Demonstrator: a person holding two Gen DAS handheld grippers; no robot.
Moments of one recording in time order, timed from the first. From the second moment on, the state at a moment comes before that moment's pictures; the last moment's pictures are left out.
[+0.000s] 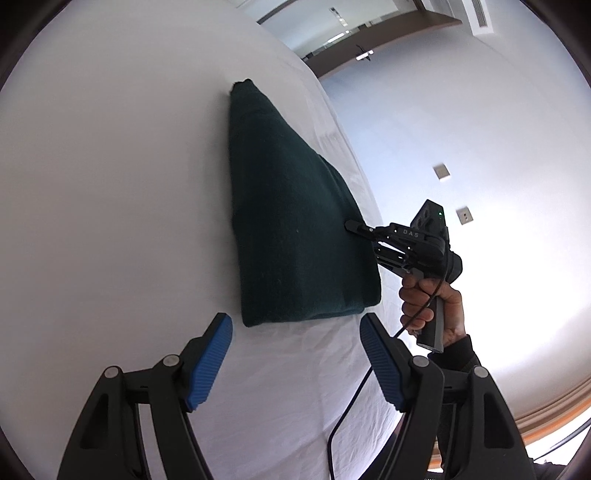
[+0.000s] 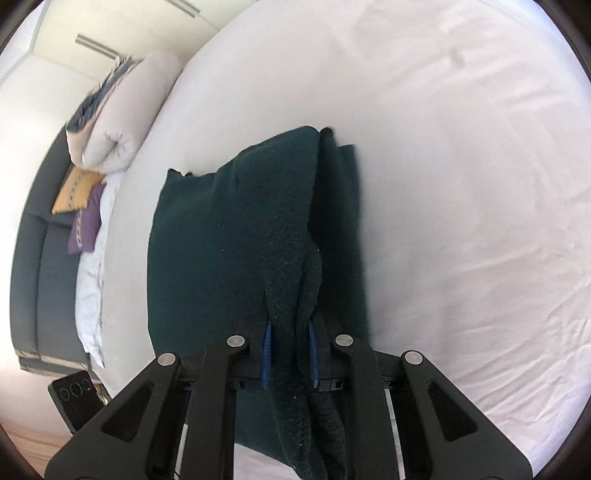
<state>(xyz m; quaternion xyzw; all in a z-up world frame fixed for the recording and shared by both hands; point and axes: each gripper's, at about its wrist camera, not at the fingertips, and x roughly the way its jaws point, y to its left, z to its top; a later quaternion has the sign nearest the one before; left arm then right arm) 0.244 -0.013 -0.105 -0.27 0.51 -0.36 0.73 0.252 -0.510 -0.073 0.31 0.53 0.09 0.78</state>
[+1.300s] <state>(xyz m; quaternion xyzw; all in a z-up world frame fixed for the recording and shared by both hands) 0.351 -0.173 -0.086 0.08 0.48 -0.25 0.83 0.194 -0.450 -0.086 0.09 0.48 0.06 0.87</state>
